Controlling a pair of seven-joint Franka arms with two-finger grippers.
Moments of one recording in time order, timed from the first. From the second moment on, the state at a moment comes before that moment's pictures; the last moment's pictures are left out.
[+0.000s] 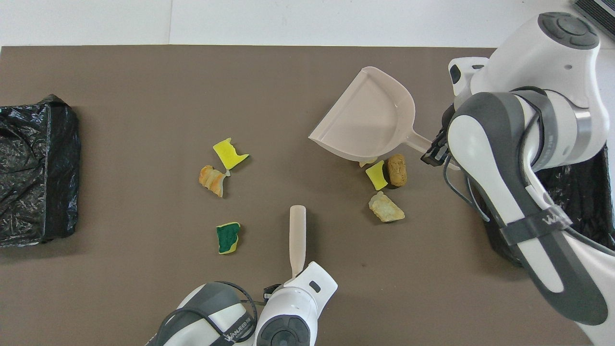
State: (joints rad) left arm -1.00 -0.07 0.03 -2.39 0.00 2.38 -0.91; right arm 0.13 0.35 0.03 -1.47 0.09 1.63 -0.81
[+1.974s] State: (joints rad) left arm -0.92 -0.06 0.04 -2.34 0.00 2.29 -0.93; right arm 0.19 0.33 0.04 -1.55 -0.14 1.71 -1.11
